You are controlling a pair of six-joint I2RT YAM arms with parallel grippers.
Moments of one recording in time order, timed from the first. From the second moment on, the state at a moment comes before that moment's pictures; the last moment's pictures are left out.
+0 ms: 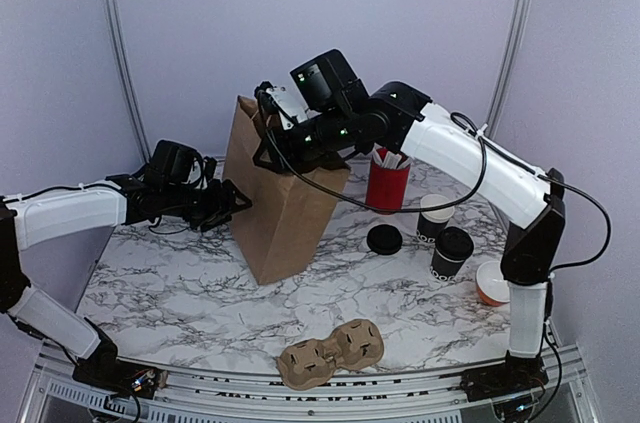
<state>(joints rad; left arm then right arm) -0.52 1.42 0.96 -0.23 0.27 -0.77 1.01 2.03 2.29 -0.84 -0.07 0.29</state>
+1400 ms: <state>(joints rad) -0.52 1.16 0.98 -0.32 0.01 -0.67 1.04 1.51 1.70 -0.61 0.07 0.16</state>
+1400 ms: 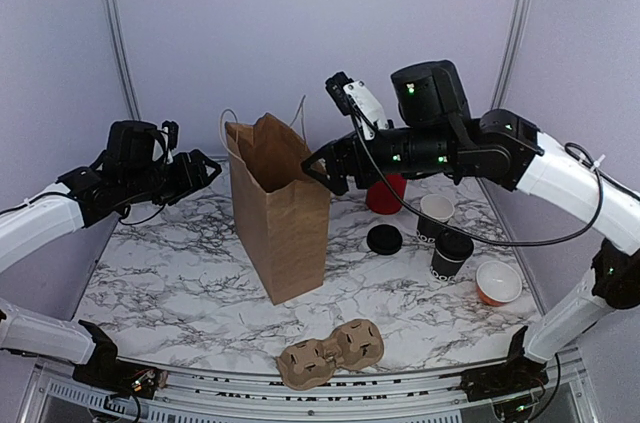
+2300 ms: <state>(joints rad) -1.08 0.88 0.56 -0.32 -0.16 -0.90 1.34 1.08 0.77 -0.61 0.17 0.80</state>
